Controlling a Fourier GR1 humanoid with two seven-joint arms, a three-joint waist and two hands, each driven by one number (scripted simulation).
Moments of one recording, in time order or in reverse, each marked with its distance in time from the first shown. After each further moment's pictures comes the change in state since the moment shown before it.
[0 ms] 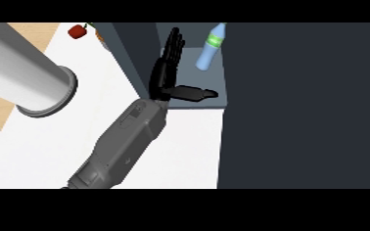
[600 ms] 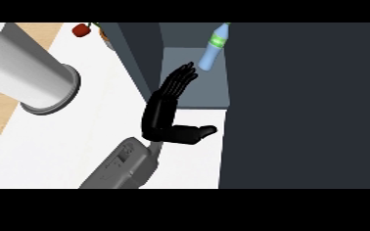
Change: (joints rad) left arm 0.351 0.063 -0.163 -0.514 -0.040 -0.004 0.085; right arm 0.029 -0.027 0.062 -0.033 0.074 0.006 -0.015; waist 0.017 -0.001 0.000
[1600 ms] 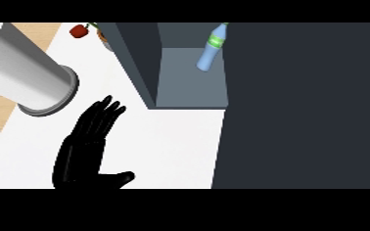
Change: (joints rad) left arm 0.487 0.337 0.101 -0.509 0.107 -0.091 0.049; right arm -0.001 -0.247 0.203 -0.026 0.076 0.215 -0.032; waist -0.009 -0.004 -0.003
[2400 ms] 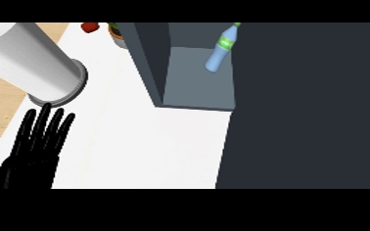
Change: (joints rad) left arm 0.201 0.164 0.163 -0.132 0.160 -0.153 0.007; right arm -0.146 -0.048 0.150 0.000 0.029 -0.090 0.117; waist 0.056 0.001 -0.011
